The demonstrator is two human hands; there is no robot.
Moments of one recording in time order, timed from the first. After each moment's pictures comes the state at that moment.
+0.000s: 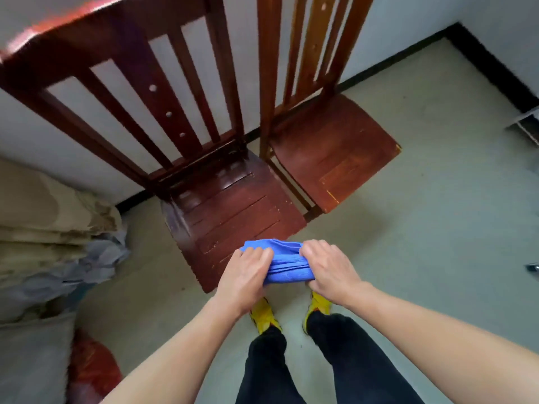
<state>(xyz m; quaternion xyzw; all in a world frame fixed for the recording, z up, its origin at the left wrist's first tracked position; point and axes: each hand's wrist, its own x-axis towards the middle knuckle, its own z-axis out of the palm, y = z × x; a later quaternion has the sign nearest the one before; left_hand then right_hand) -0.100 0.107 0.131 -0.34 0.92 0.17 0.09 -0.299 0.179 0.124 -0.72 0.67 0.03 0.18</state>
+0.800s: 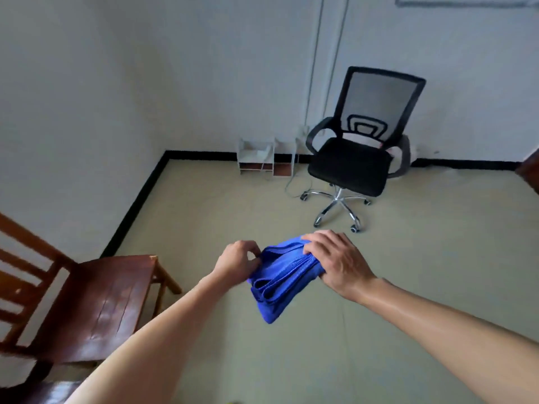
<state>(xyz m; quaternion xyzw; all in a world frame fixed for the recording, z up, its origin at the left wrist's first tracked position) -0.588 0.417 0.352 -0.08 0.94 0.32 0.06 -0.620 0.663 0.381 -0.43 0.88 -0.12 -0.16</state>
